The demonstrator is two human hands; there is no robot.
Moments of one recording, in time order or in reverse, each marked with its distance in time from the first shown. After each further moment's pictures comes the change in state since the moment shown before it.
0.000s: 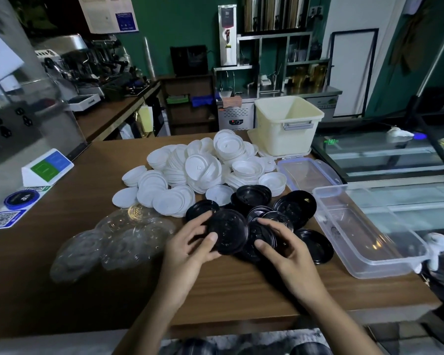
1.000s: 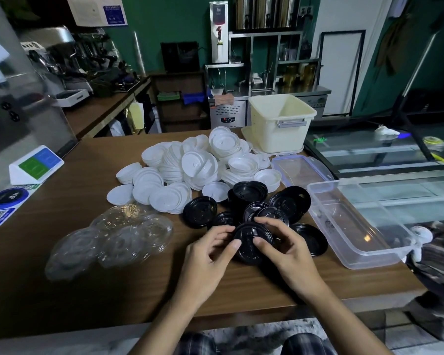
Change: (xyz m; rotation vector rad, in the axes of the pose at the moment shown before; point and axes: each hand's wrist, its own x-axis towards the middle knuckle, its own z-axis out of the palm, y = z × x) left_hand -0.005 -0.030 0.014 0.403 -0.125 0.235; right_hand -0.005 -0.005 0.000 0.020 -0.010 -0.027
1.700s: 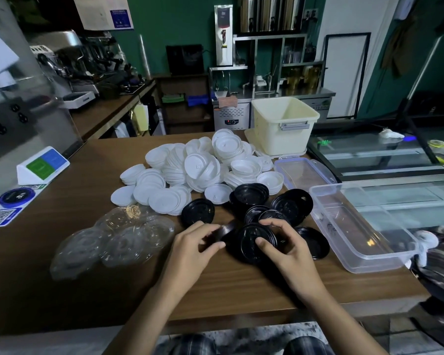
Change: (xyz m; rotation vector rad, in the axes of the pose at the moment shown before) left_hand 0.022 -0.015 -0.033 0.316 -0.019 0.147; right_hand 0.002 0.005 0.001 -0.018 0.066 0.044
